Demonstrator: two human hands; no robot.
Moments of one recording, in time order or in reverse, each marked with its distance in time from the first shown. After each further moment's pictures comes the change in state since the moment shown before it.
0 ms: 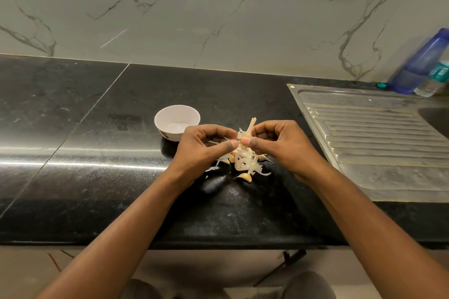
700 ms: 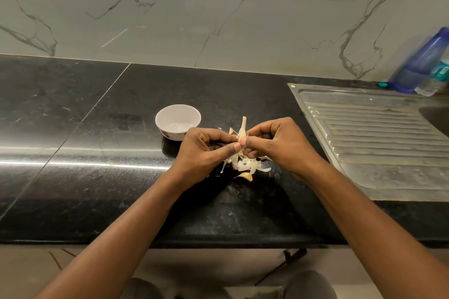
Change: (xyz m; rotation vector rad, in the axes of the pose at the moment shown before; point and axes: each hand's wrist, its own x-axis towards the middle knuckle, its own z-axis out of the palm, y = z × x) left_hand -0.003 -0.002 0.001 0.059 -0.058 0.113; right_hand -0.001 -0.011 0.006 0.039 -0.038 0.012
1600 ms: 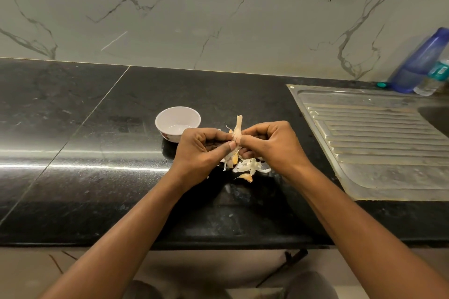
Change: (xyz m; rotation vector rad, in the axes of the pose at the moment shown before) left_hand -0.001 -0.005 0.000 0.002 0.068 0.041; right_hand 0.001 0.004 0.017 0.060 0.141 -0.014
